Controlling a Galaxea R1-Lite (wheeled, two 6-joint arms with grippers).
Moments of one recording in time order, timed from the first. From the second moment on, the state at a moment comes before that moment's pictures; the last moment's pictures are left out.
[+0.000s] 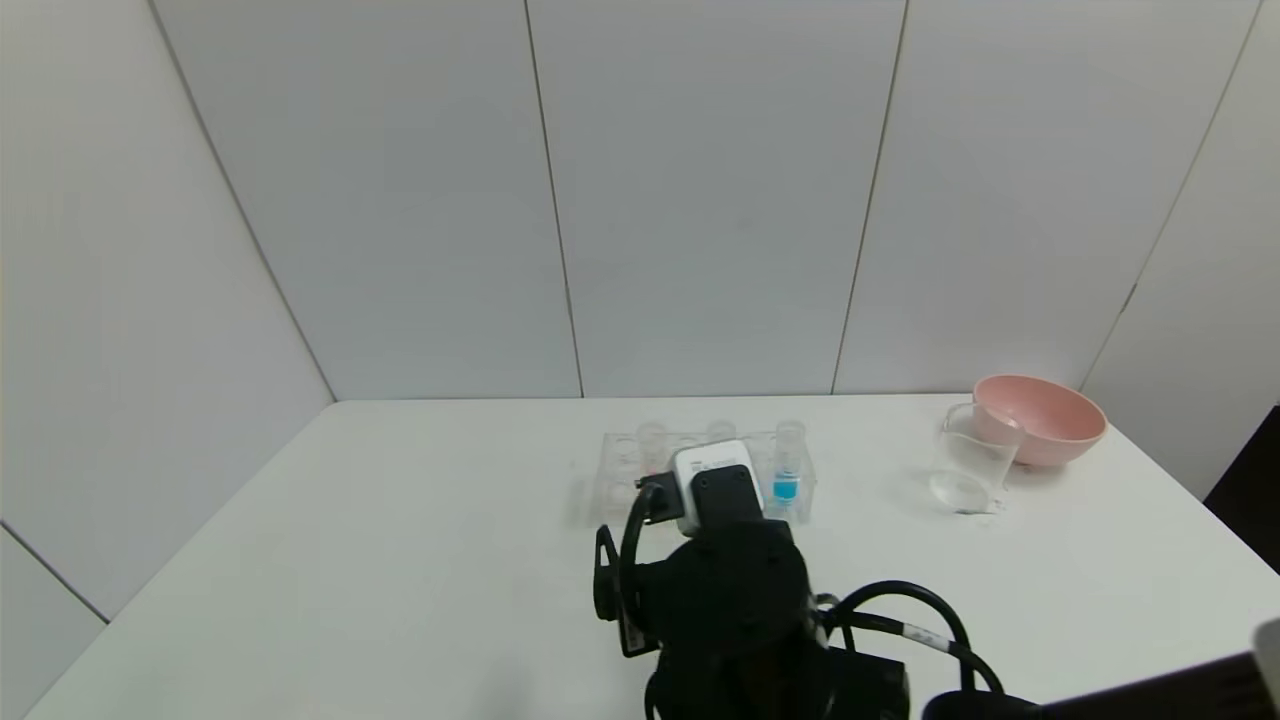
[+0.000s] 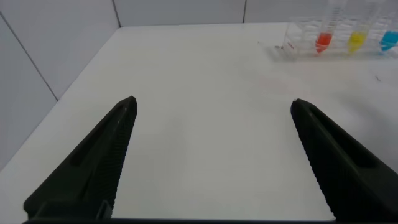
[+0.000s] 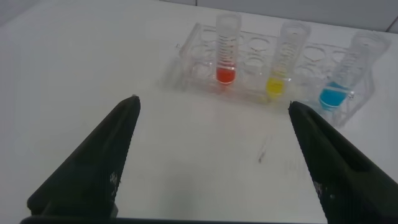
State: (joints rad) left arm 0.00 0.00 0.00 0.00 0.00 0.00; right arm 1.08 2.00 -0.99 -0.71 -0.76 0.28
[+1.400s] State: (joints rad) left arm 0.00 0.00 0.00 0.00 0.00 0.00; right arm 0.87 2.43 -1.52 -0.72 -0.60 0.13
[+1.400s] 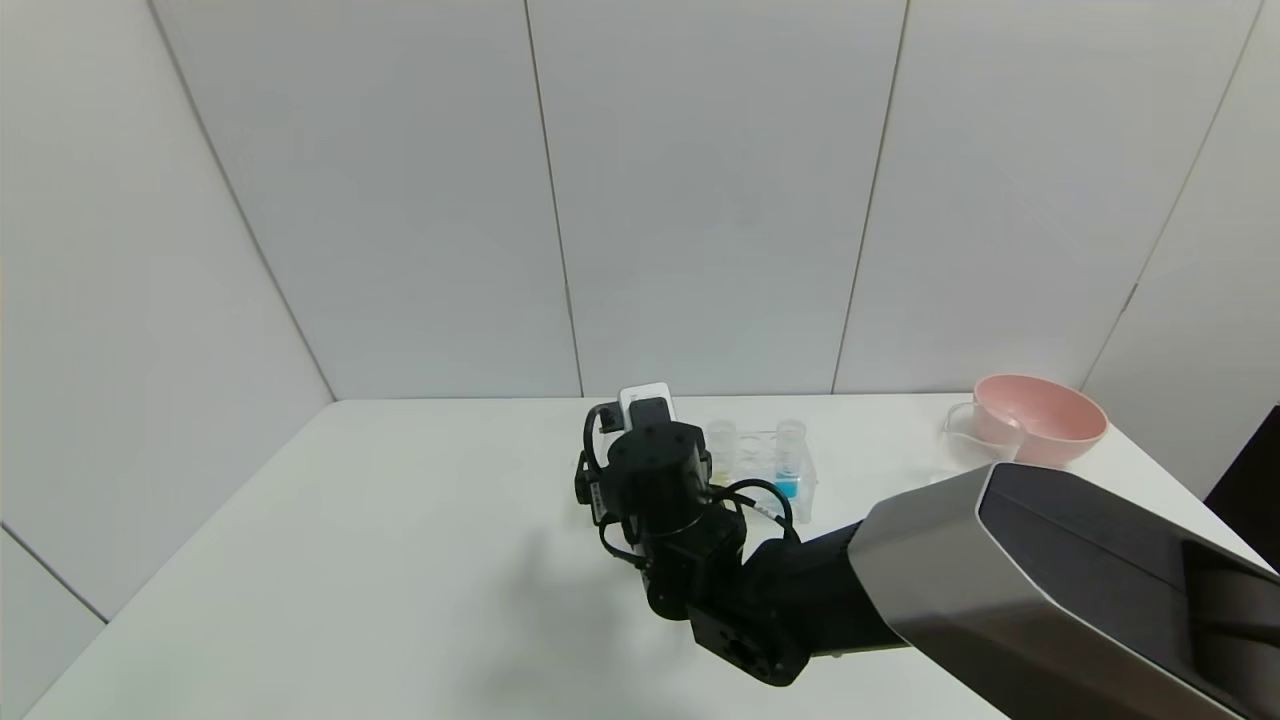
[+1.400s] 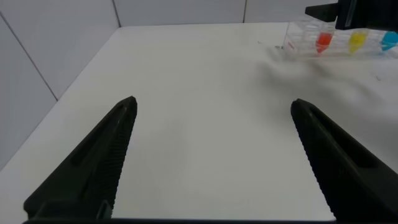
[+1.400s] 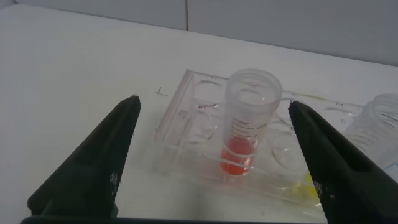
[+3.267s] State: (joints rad) left arm 0.00 0.00 0.00 0.00 0.00 0.00; right arm 0.84 2.45 -1.56 -0.72 -0.59 0.13
